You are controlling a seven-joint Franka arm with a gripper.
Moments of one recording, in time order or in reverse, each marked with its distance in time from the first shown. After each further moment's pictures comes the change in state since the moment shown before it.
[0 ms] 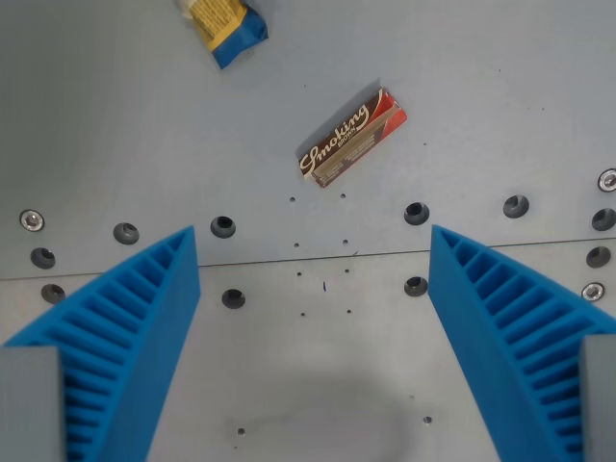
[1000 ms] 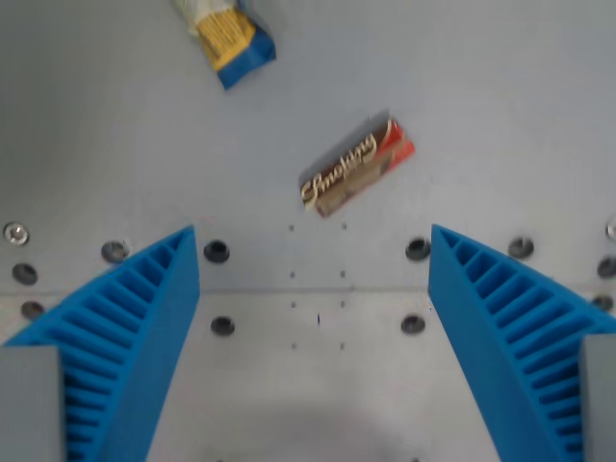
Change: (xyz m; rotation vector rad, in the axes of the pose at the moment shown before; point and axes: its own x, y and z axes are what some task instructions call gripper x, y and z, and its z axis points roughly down) arm 0.017 -0.004 0.031 0.002 0.003 -0.080
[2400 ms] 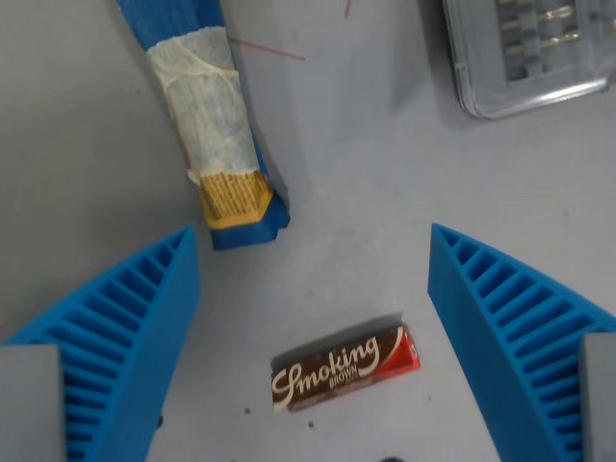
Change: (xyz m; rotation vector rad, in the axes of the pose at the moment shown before) arm 0.052 -0.009 0.102 0.000 0.052 -0.257
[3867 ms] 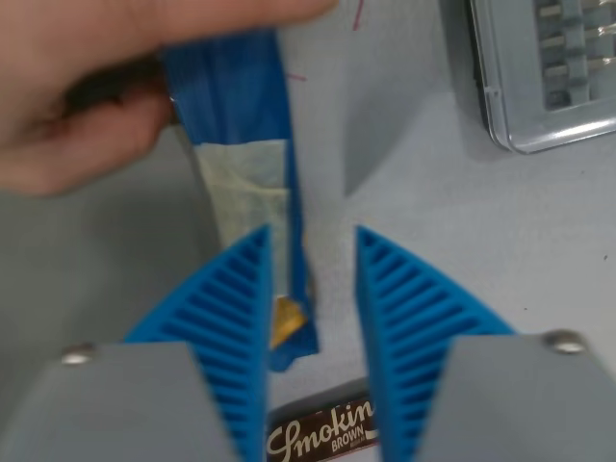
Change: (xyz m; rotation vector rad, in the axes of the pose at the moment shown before) arm 0.001 0.000 0.036 0.004 -0.002 -0.004
